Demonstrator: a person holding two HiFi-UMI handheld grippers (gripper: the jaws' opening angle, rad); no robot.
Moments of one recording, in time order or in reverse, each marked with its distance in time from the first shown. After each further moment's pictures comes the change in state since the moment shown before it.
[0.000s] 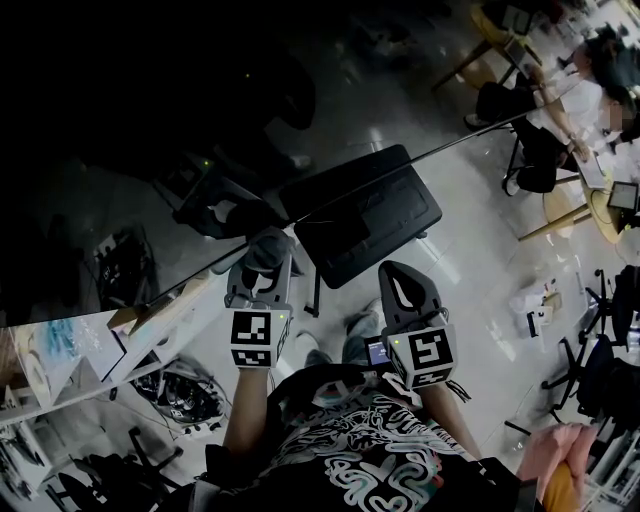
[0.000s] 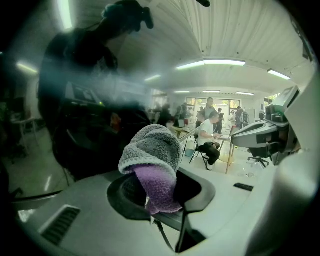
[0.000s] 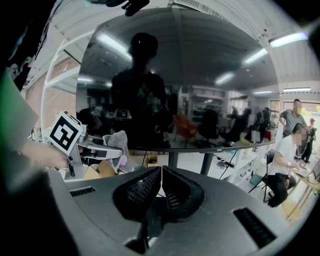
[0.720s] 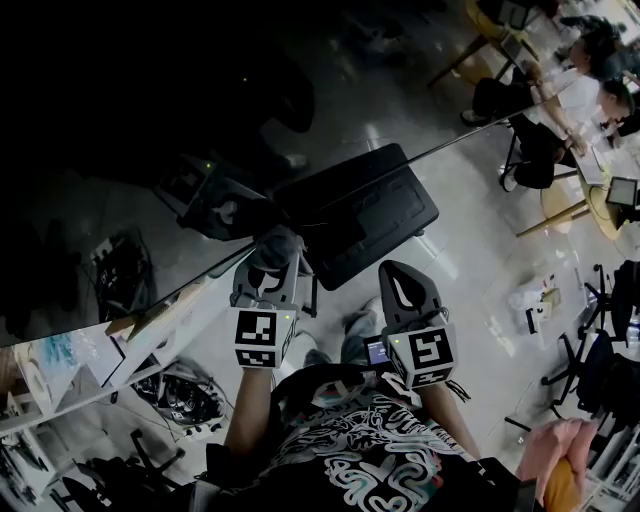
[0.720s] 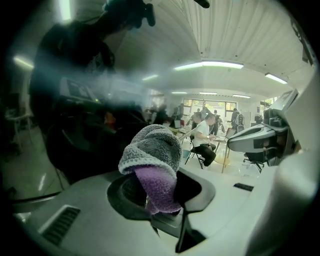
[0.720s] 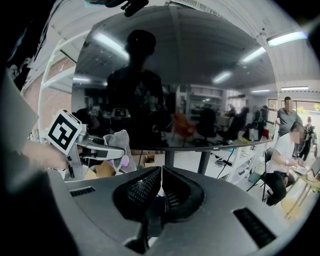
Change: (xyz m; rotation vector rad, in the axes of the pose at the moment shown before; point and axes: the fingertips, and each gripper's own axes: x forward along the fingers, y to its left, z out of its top) left arm 0.021 -0.018 0.009 -0.009 -0.005 -0.055; right arm 0.007 -0.012 -0.001 0.027 0.002 -0.001
